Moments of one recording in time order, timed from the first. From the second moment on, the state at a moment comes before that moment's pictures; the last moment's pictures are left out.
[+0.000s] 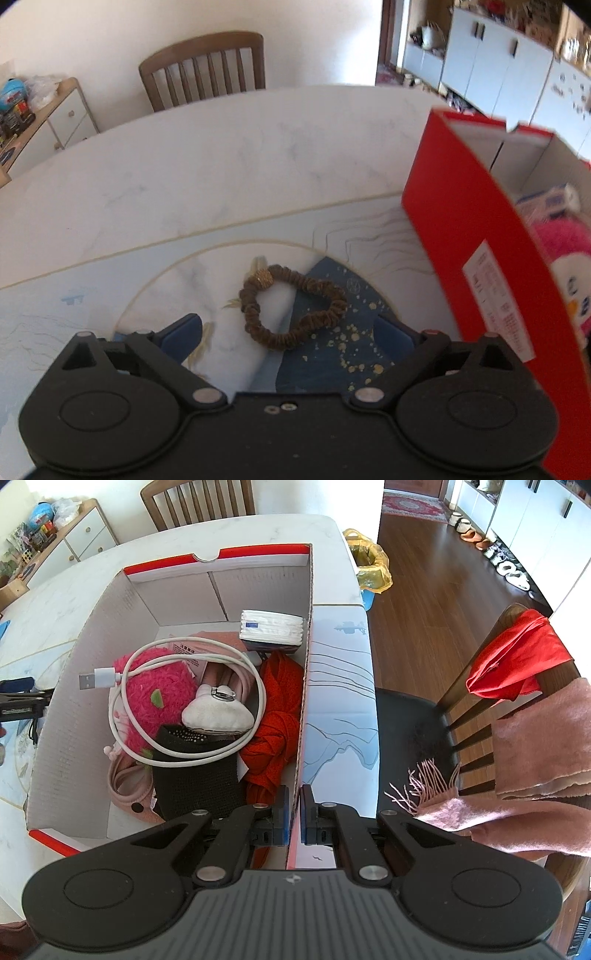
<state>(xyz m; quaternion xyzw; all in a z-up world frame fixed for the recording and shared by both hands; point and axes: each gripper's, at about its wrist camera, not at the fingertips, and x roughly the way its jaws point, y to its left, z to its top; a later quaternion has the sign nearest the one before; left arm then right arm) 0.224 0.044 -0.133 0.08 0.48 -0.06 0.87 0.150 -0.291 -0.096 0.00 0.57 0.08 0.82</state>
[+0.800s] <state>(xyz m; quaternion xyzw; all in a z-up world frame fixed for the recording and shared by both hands) 0.245 0.040 -0.148 0.07 0.49 -0.06 0.87 0.149 -0.290 -0.097 0.00 0.58 0.07 0.81</state>
